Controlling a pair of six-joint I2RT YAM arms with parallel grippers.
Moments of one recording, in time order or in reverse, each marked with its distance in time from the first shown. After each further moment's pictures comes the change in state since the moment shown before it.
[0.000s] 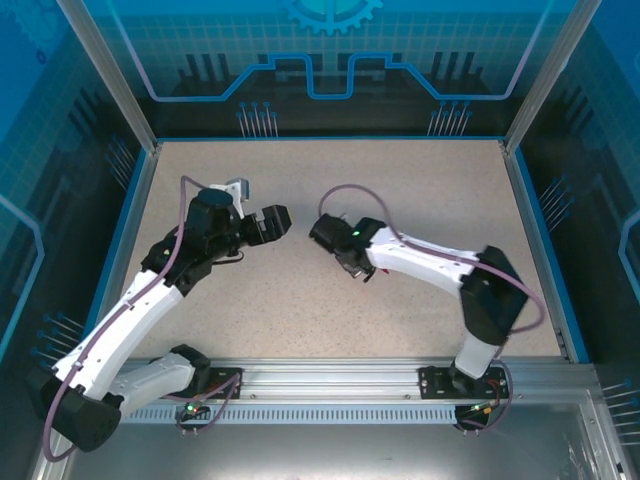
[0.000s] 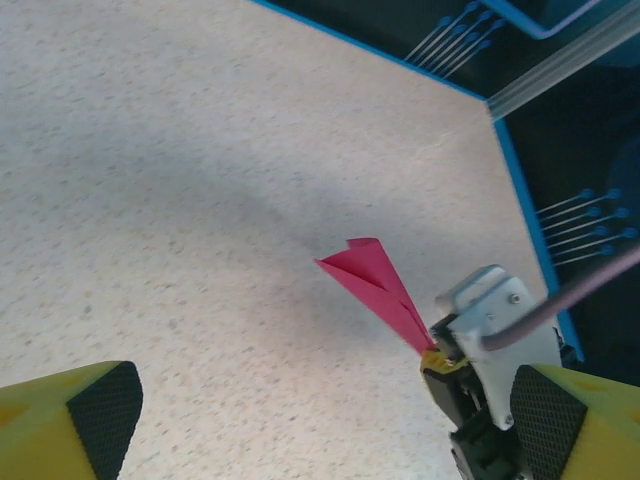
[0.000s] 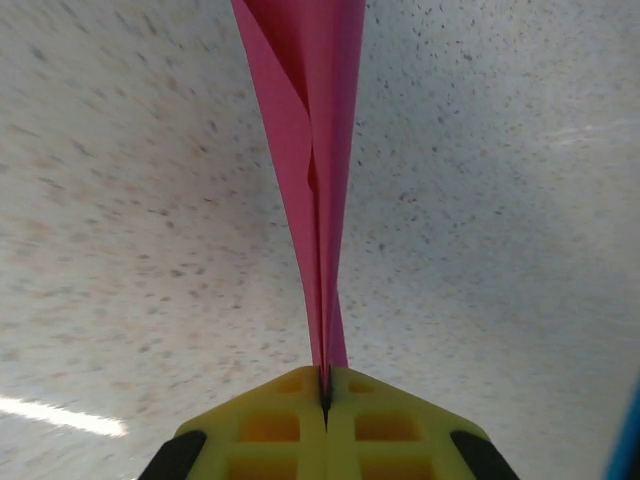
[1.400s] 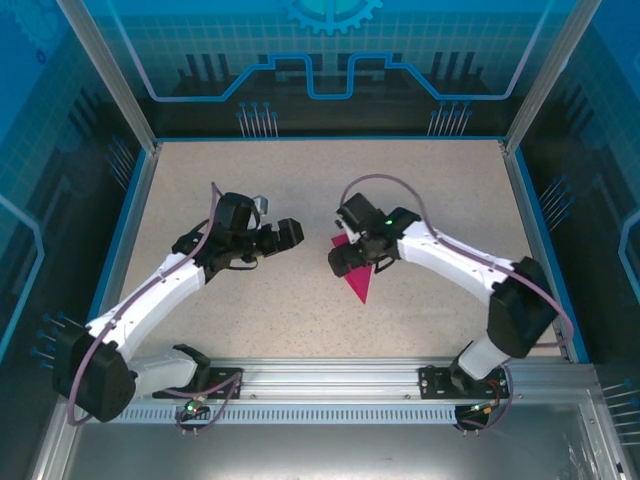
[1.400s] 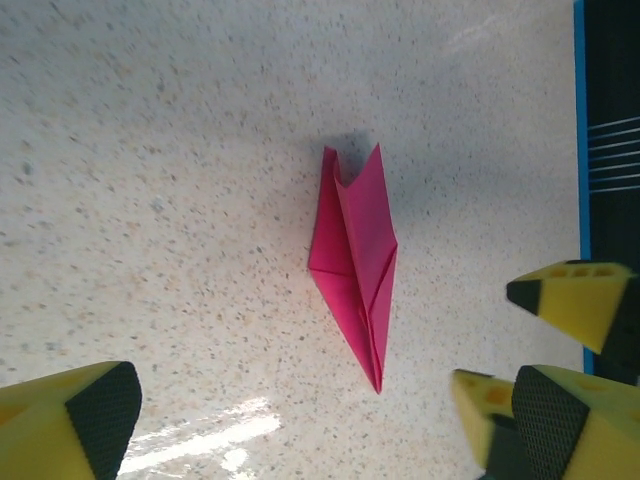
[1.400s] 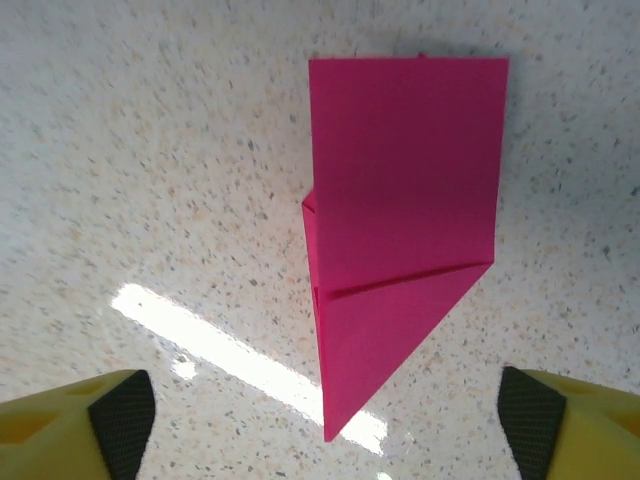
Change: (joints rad) left arm 0.024 0.210 -0.100 0.102 0.232 -0.105; right arm -0.206 -0.261 -0.129 0.192 -0.644 0.051
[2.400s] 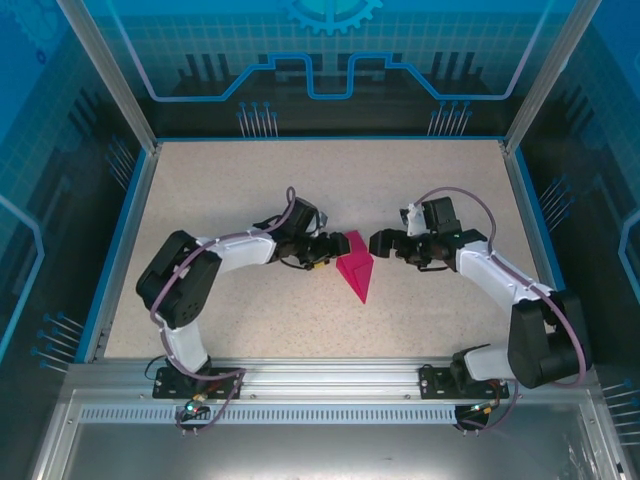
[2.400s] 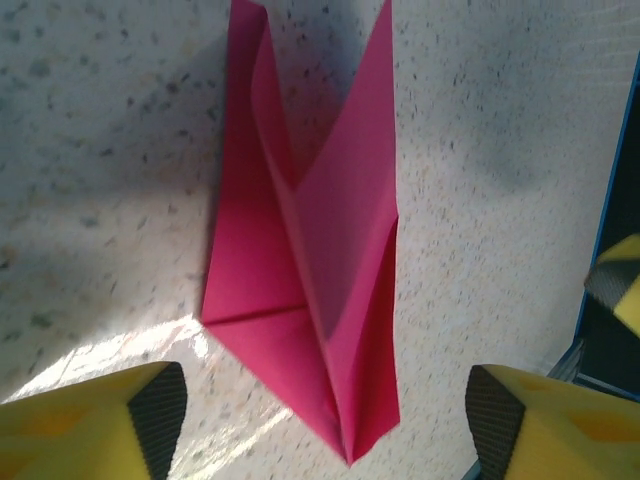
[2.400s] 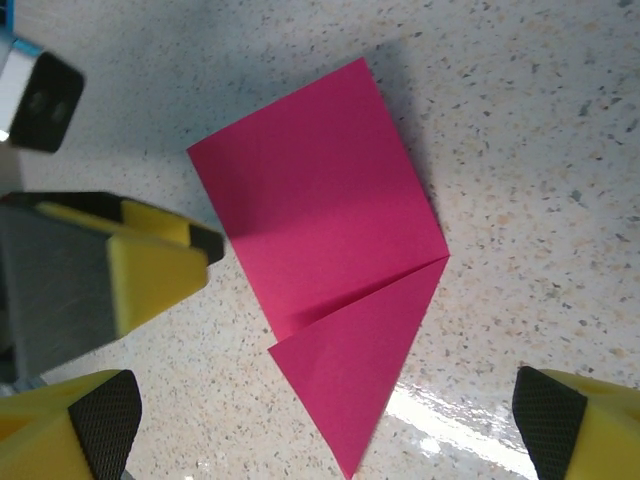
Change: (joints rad) left arm -0.153 0.603 0.151 0.340 0.174 -0.106; right arm -0.447 -0.177 -0.402 0.393 -0.521 0.129
